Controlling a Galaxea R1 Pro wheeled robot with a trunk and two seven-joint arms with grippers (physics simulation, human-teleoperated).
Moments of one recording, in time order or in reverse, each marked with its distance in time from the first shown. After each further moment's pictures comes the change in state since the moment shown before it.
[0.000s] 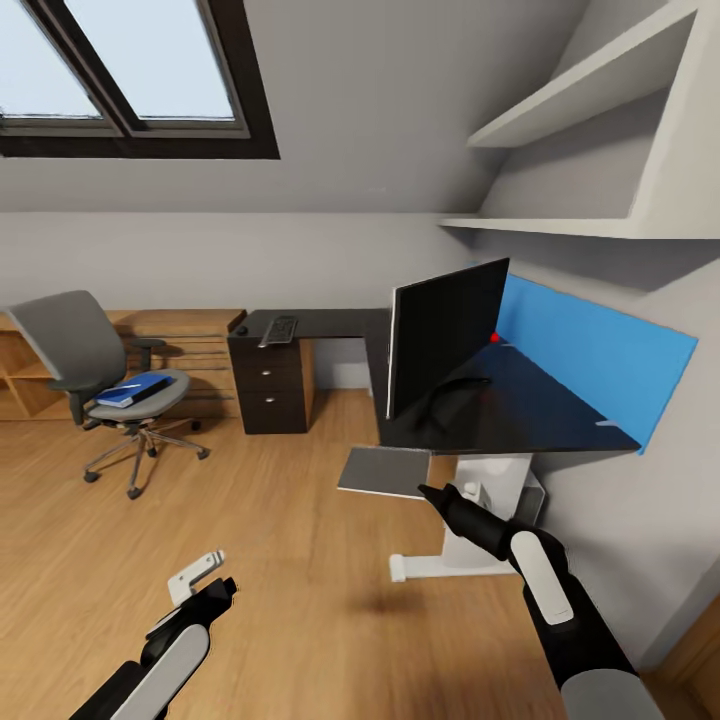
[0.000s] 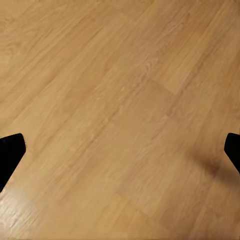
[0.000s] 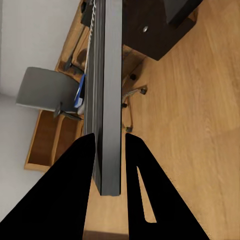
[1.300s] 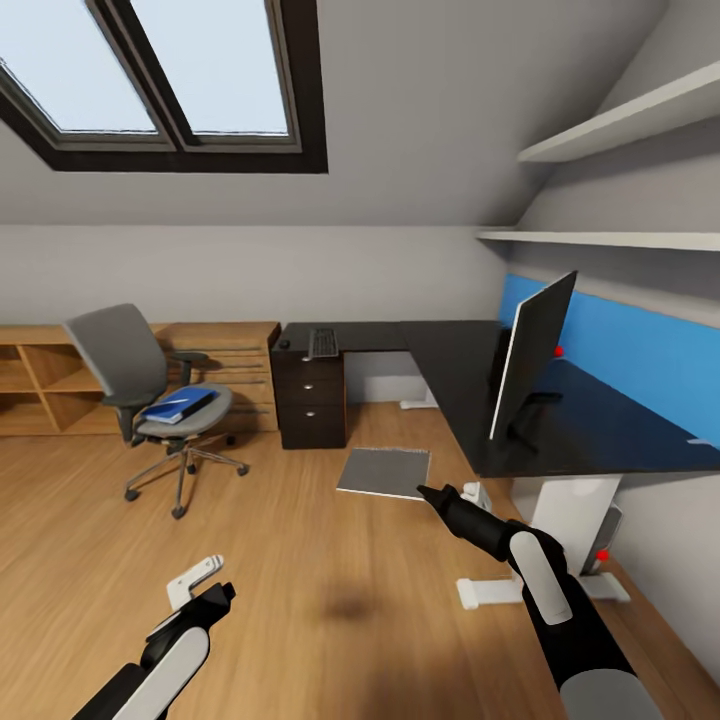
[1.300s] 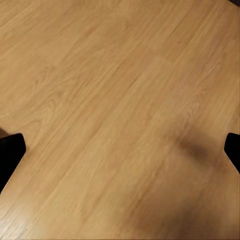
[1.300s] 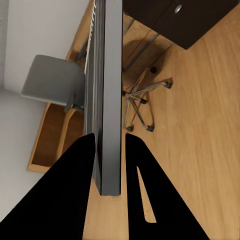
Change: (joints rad) left arm 0.000 0.000 -0.004 0.023 0.000 0.001 0.001; right arm 0.000 0.000 0.004 0.004 0.000 -0.003 -0.002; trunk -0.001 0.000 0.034
